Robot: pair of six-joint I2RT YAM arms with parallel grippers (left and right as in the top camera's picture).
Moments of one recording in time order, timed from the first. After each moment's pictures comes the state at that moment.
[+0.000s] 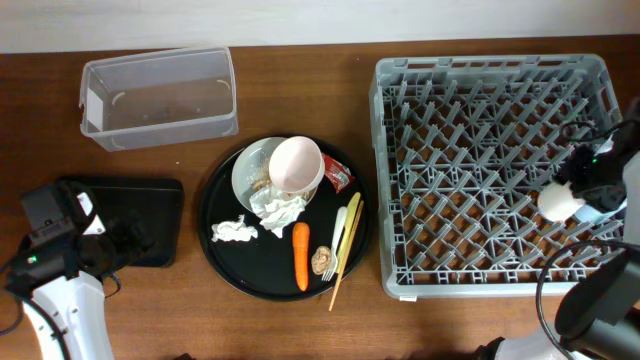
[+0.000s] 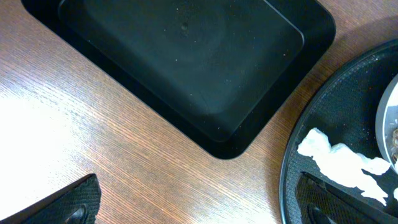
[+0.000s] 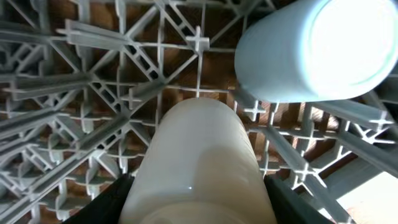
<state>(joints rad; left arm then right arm) 0.46 1.15 1.01 -1.05 -0.02 -0.16 -0.54 1.73 1.46 -1.08 0.00 0.20</state>
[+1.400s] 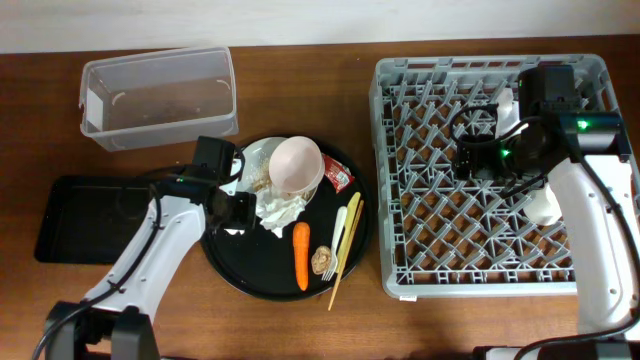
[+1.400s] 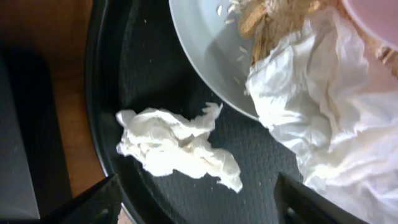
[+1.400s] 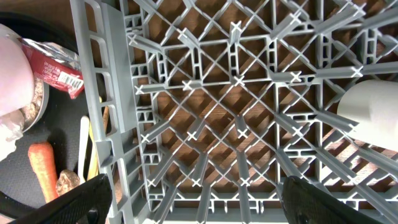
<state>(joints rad) -0.19 1.55 1.02 -0.77 -0.06 -0.07 -0.04 1.52 1.54 -1.29 -0.13 0.10</state>
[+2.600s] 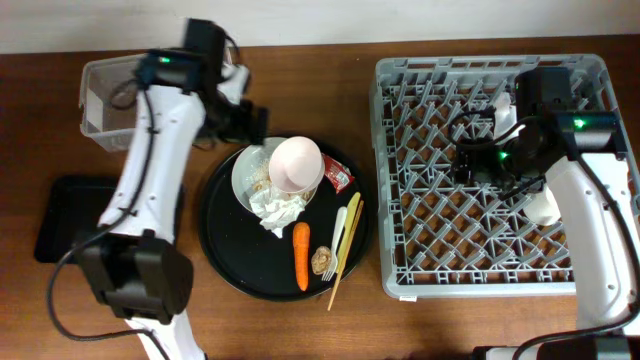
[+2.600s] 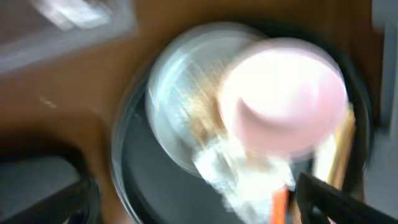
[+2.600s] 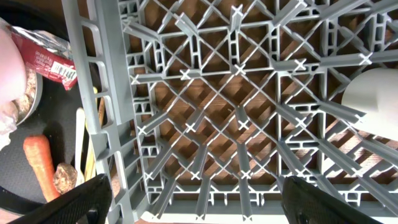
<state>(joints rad) -0.20 1.99 1.99 -1.39 0.09 -0.01 -0.04 1.53 1.53 -1.31 -0.13 0.10</state>
